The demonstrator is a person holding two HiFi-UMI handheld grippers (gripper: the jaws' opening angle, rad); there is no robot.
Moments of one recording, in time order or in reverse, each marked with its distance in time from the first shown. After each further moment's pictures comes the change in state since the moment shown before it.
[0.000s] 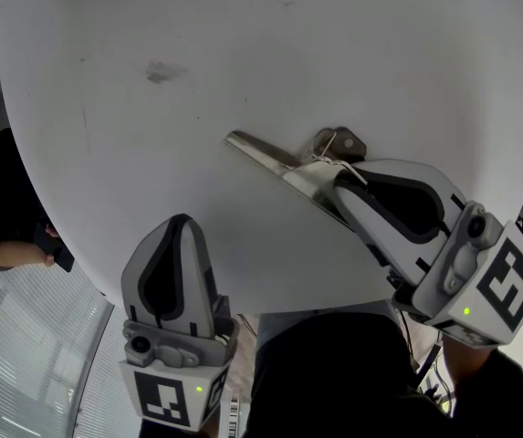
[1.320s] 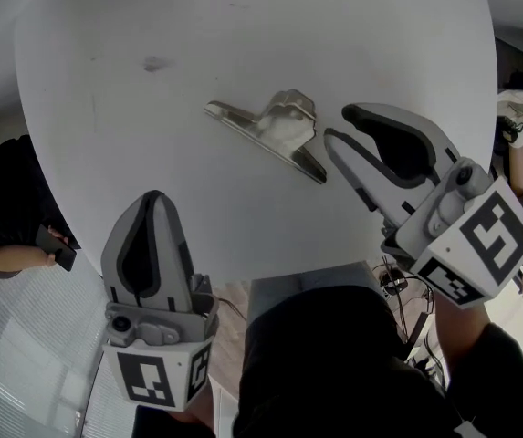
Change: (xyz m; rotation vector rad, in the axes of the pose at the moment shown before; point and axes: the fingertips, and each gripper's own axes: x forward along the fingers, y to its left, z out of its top) left arm -0.028 -0.016 0.049 0.073 -0.063 -0.002; right arm -0.045 -0.001 0.031 -0.146 -0.033 -0.182
